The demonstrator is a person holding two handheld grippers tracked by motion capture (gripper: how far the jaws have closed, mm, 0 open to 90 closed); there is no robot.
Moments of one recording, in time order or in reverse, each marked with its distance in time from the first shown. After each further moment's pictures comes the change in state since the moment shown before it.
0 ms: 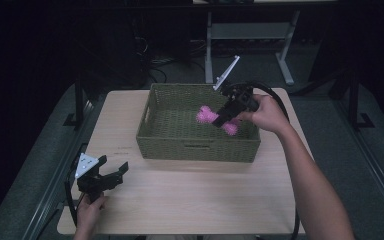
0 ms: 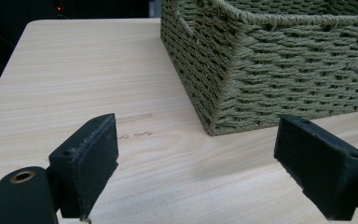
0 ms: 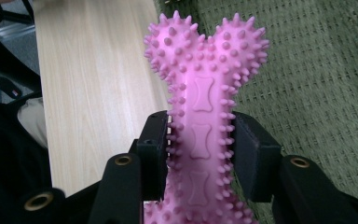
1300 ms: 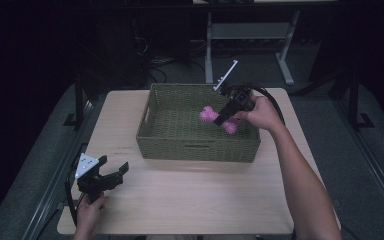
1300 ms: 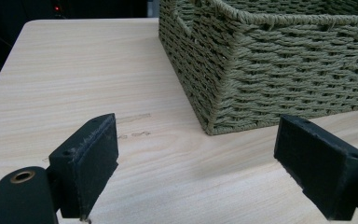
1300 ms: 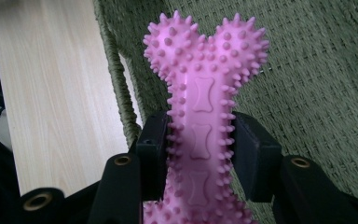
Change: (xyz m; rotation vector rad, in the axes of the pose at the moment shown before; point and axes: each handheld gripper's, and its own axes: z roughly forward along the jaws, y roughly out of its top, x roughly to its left) left arm 0.000 0.000 0.000 0.001 -0.007 0.002; right arm -0.041 -0.010 0.030 0.034 -0.007 0.104
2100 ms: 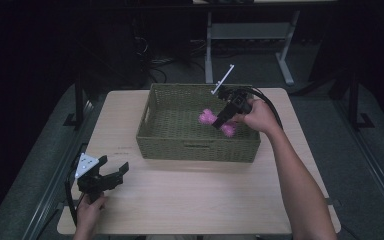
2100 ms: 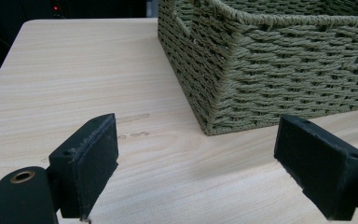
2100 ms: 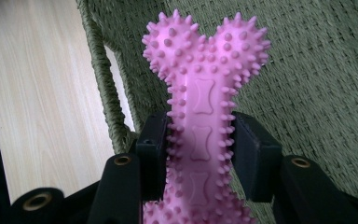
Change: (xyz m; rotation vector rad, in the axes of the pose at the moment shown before) left arm 0.000 0.000 0.000 0.000 -0.004 -0.001; right arm -0.003 0.000 0.016 0.019 -0.003 0.007
